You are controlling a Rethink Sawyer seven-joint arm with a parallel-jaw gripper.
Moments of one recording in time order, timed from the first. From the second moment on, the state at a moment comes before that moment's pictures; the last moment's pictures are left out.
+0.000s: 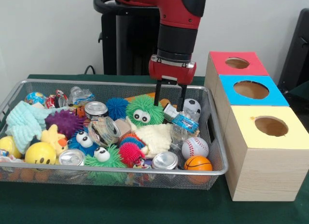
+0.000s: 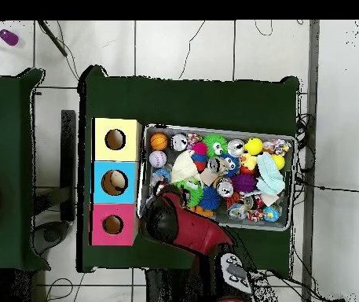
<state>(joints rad) -0.16 -0.61 -0.06 2.01 0.19 -0.10 1.66</state>
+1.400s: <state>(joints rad) -0.12 -0.61 -0.06 2.00 0.20 -0.10 1.66</state>
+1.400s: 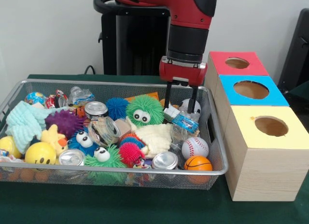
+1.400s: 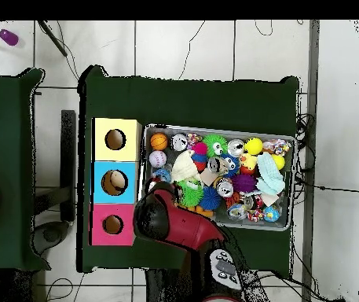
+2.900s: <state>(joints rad) -0.16 -0.54 -0.05 2.03 0.20 -0.32 1.68</state>
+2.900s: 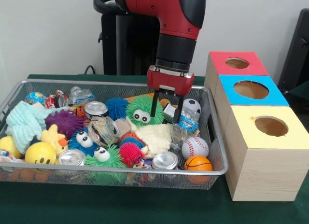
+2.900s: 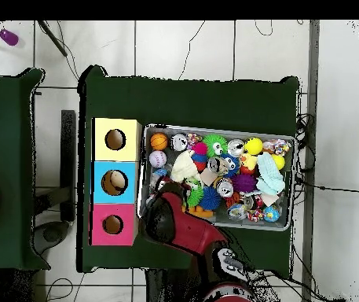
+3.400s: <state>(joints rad) -0.16 -0.53 -0.04 2.07 0.22 -0.32 1.79</state>
